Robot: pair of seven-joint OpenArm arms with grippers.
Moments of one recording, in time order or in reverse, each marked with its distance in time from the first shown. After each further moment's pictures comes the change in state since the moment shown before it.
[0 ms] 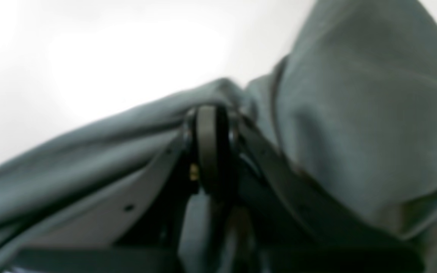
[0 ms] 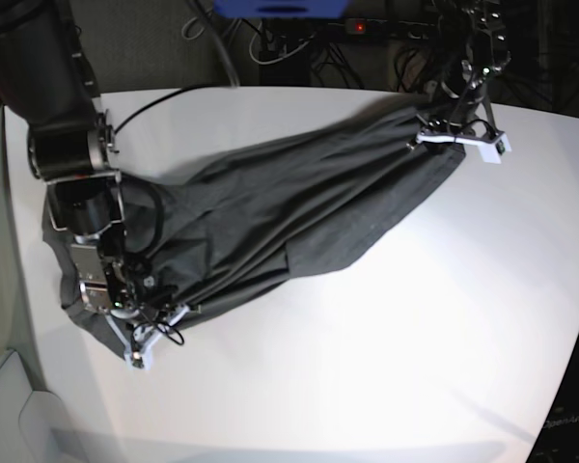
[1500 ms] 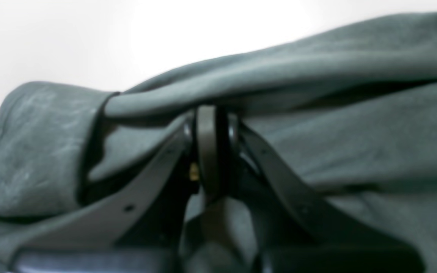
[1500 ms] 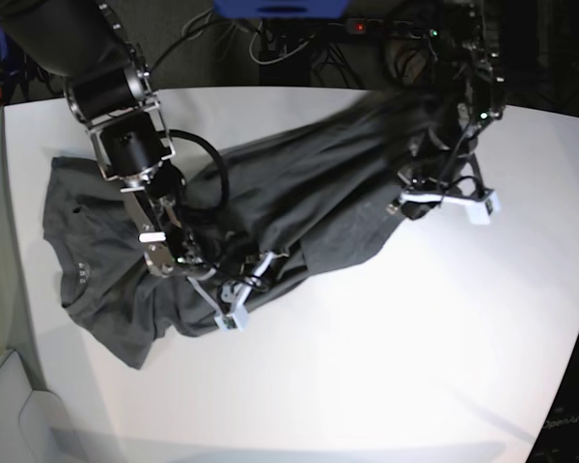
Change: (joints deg) left arm -11.1 -0.1 6.1 3.6 -4.7 1.4 2.8; right arm -14.3 -6.1 -9.6 21.7 10.0 5.7 -11.3
